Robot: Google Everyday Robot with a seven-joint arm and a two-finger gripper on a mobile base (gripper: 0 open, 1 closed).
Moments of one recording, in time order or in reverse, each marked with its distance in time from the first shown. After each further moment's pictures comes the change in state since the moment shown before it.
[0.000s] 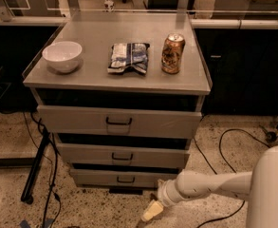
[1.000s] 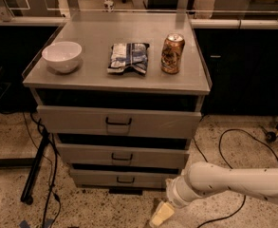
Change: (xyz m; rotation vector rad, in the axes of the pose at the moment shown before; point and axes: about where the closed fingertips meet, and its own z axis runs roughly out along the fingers) arm -0.021 0.051 -0.110 -0.045 0.087 -0.010
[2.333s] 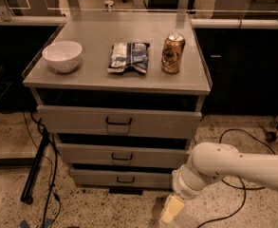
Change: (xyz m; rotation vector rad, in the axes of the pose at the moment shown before) arm -0.016 0.020 -0.092 0.003 0.152 -0.065
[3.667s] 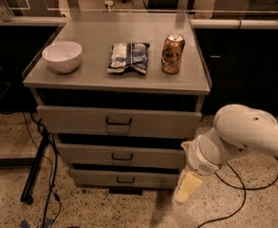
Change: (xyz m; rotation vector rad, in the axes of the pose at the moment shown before) arm -0.042 -0.001 -0.142 0.091 -0.037 -0.118
